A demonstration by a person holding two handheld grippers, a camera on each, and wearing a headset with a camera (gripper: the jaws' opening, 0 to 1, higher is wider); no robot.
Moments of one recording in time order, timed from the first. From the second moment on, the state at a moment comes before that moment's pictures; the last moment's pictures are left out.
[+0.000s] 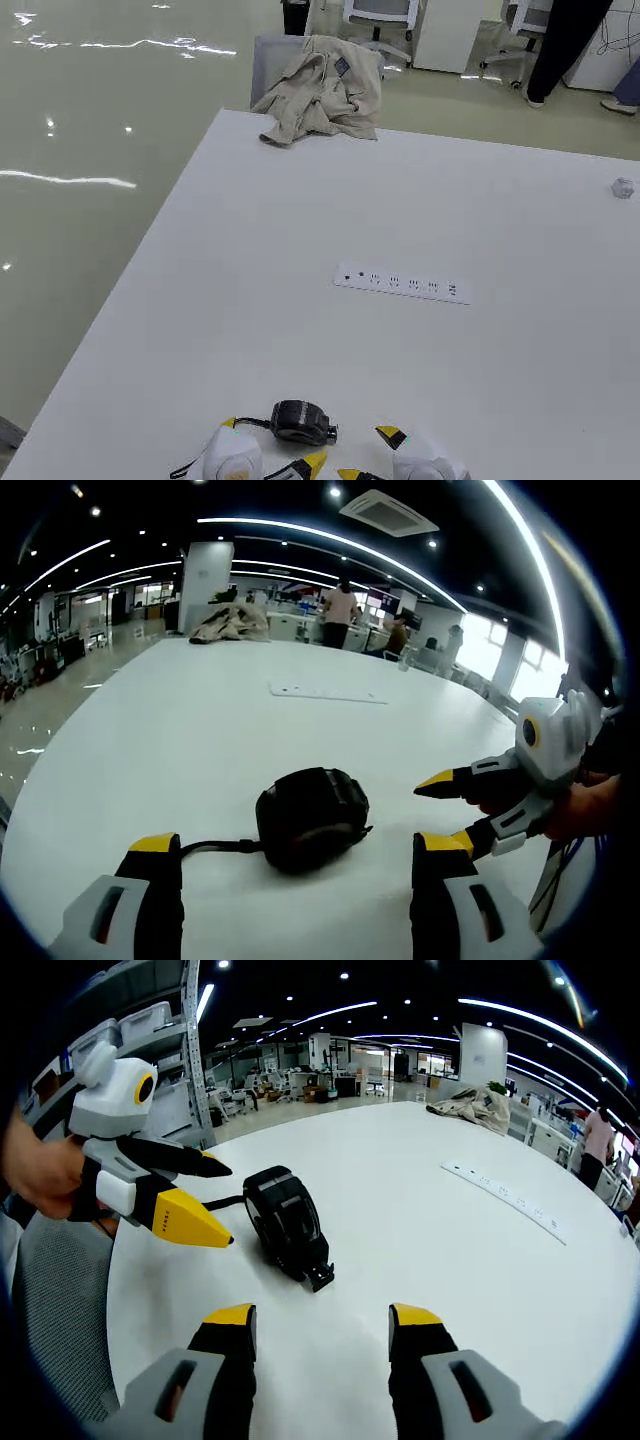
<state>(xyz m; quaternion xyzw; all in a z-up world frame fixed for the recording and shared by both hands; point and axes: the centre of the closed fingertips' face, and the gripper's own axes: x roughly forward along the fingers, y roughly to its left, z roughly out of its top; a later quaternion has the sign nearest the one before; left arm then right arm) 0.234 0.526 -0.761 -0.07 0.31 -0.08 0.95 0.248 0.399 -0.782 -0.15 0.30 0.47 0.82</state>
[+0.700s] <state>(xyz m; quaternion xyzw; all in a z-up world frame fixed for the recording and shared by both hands) 0.207 0.549 -0.758 -0.07 0.30 -0.09 0.95 0.227 0.381 -0.760 -0.10 0.29 0.43 0.85</state>
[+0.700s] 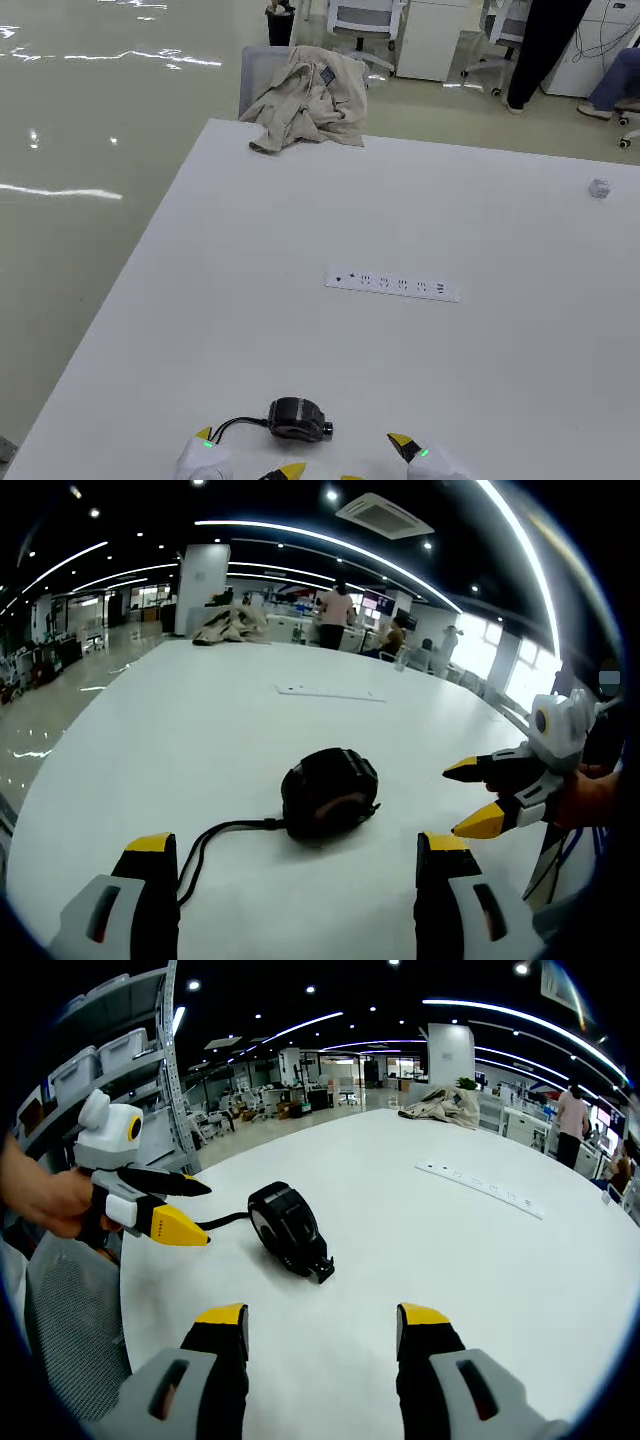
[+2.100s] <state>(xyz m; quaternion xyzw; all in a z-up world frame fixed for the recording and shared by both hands) 0.144 0.571 -0.754 -0.05 0.32 -0.13 0.94 0.151 0.351 -0.738 -0.09 0.33 0.41 0.85</state>
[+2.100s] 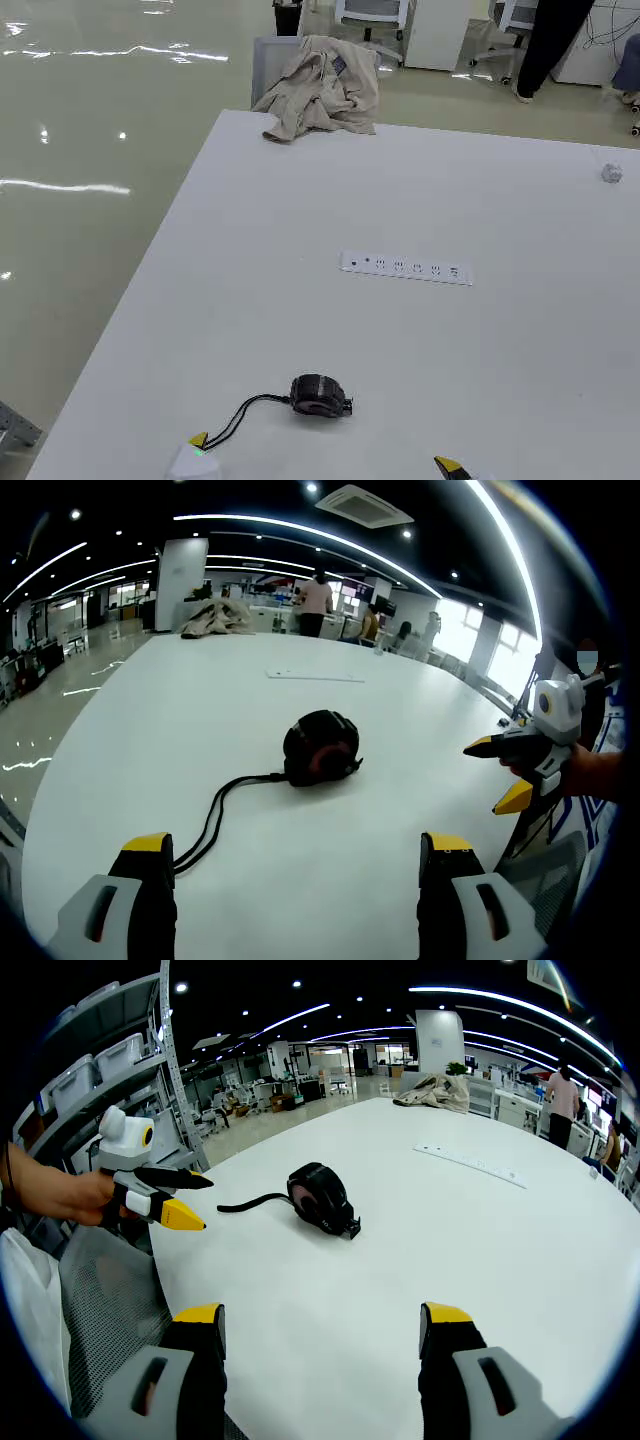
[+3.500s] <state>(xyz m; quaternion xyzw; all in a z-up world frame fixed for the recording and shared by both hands) 0.083 0.601 -0.722 -0.07 0.33 -0.14 0.93 0.113 0.315 -0.710 -0.08 0.34 0.40 0.85</state>
